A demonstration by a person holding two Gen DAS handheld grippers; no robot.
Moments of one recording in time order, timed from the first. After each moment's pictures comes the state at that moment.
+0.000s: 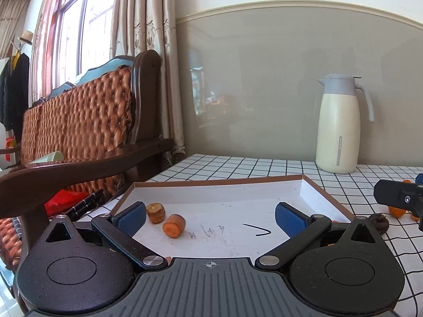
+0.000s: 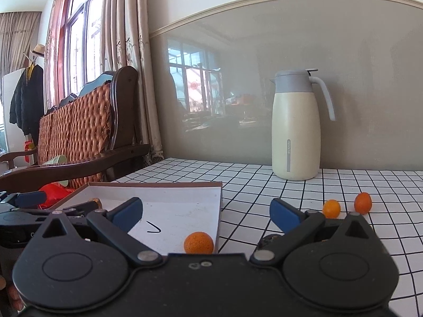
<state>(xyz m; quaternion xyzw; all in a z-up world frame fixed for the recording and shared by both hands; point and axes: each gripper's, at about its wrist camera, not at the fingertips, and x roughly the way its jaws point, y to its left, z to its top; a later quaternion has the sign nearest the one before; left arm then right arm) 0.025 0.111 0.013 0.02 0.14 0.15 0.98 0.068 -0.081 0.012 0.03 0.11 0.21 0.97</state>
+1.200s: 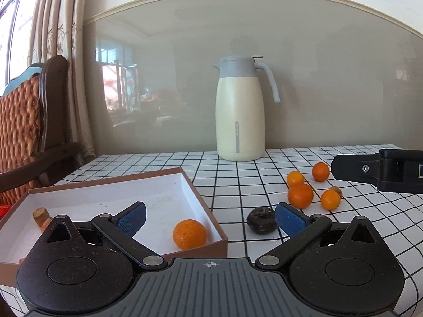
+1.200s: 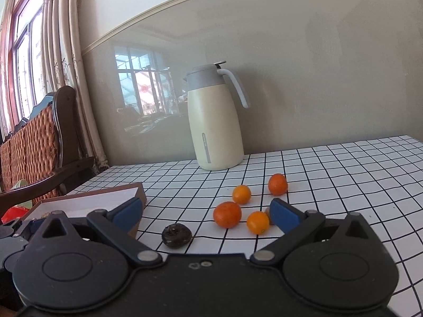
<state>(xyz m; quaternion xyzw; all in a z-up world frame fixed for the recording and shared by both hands) 0.055 -0.017 -0.001 0.05 0.16 0.01 0.99 0.069 -0.184 0.003 0.09 0.14 0.11 0.98</state>
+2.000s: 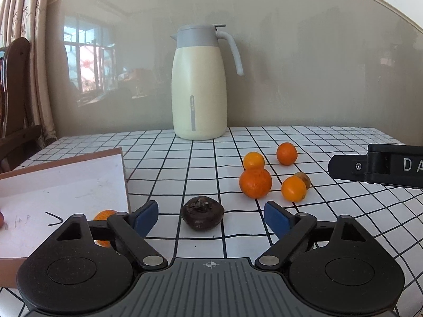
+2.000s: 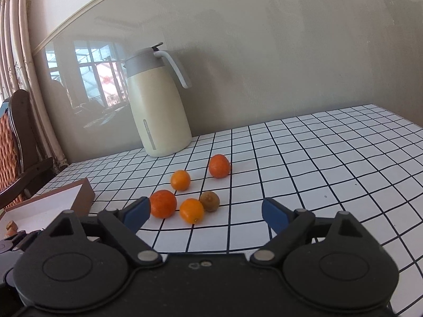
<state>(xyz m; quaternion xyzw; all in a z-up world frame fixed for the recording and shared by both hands) 0.097 -0.071 -0.021 0.04 0.22 -0.04 0.97 0.094 -0.236 -0.017 0.13 0.19 0.04 0.97</state>
